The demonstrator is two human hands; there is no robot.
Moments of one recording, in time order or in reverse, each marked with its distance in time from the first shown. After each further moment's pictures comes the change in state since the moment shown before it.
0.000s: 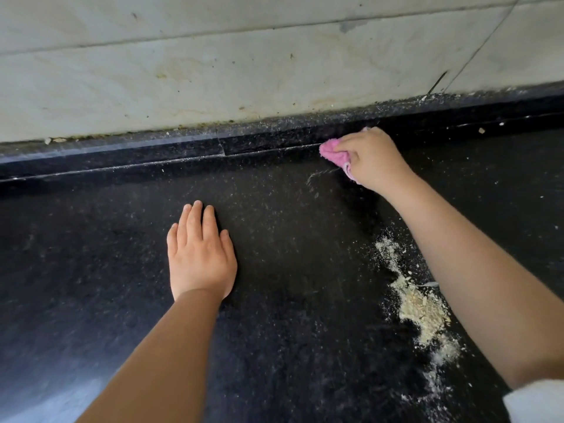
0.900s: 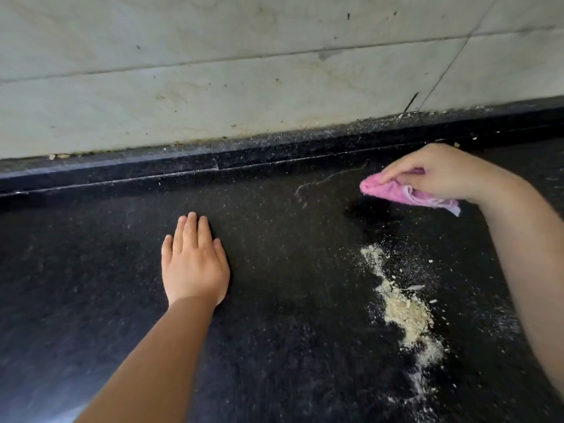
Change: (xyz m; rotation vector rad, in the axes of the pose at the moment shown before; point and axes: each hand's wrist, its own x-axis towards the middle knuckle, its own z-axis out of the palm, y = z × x) left_hand -0.002 0.002 0.000 0.043 0.022 0.003; right_hand -0.057 0.044 -0.066 0.184 -0.295 0.113
